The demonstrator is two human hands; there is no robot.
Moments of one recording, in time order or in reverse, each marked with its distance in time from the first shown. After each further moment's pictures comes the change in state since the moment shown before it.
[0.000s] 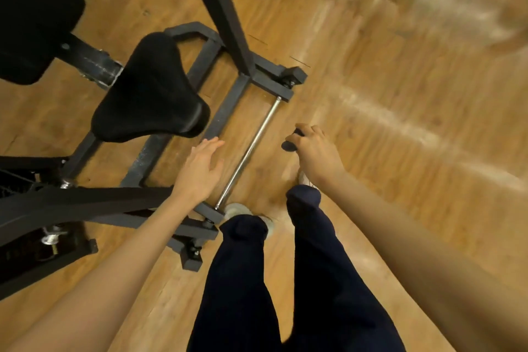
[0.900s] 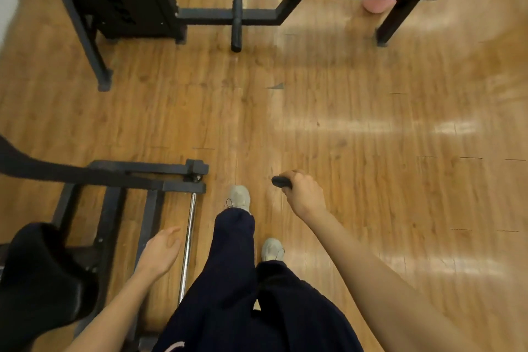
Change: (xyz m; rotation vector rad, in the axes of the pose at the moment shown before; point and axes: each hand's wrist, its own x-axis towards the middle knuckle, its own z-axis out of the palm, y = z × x) left_hand 0.158 0.252 0.090 0.286 -0.247 -0.122; right_hand -0.021 0.344 -0.100 0.571 0.180 0.592
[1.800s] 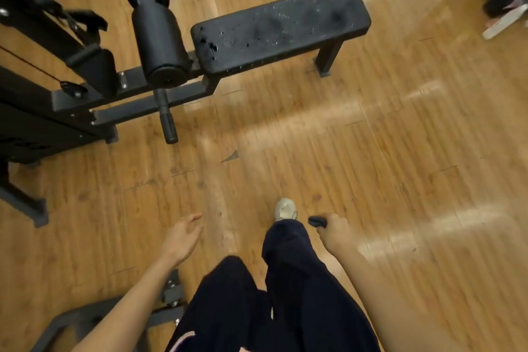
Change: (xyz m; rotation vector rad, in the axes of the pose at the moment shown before) left_hand 0.284 0.462 -0.097 0.137 -0.166 0.233; right_hand 0.260 0.175 -0.203 0.373 -0.083 0.601
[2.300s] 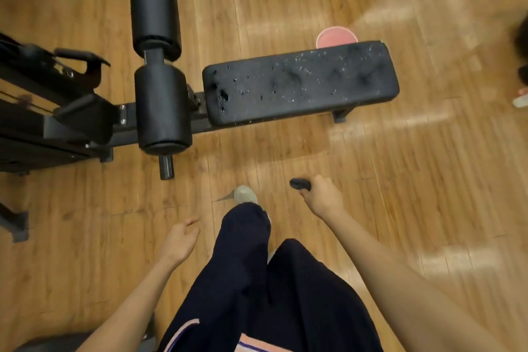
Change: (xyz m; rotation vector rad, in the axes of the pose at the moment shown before) left_hand 0.166 0.139 -0.081 -0.185 0.028 -0.171; right_hand 0.206 -0.229 -0.181 -0.187 0.067 -0.323
